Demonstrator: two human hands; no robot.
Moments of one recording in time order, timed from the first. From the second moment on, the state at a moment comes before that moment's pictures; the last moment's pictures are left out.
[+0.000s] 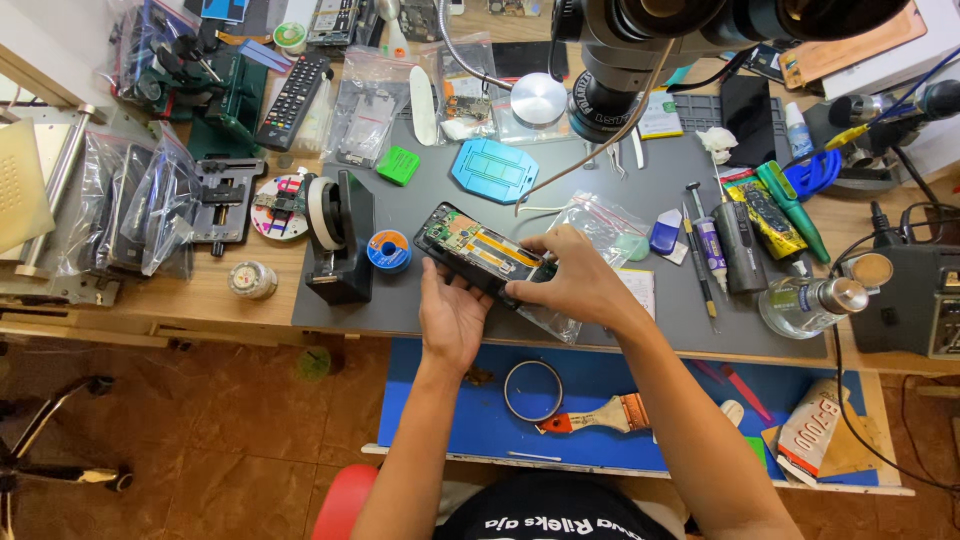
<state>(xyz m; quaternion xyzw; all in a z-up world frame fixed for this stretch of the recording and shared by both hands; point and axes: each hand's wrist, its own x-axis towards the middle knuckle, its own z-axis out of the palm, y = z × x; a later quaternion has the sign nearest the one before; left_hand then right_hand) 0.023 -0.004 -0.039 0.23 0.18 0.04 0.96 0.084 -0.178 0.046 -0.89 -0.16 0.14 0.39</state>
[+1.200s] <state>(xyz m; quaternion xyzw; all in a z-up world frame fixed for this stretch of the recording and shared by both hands) 0.040 0.022 -0.070 0.36 0.20 0.07 0.91 0.078 -0.231 0.065 -0.74 -0.06 0.26 0.62</state>
